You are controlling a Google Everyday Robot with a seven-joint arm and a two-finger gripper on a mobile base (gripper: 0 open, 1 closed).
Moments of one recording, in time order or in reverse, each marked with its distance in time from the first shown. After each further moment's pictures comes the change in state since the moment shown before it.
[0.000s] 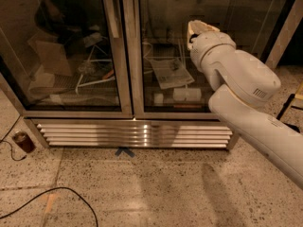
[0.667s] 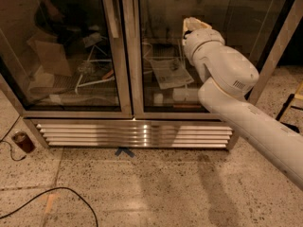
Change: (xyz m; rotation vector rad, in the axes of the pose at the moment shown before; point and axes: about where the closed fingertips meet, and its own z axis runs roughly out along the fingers) arm 0.014 -0.004 0.045 0.026 -0.026 -0.021
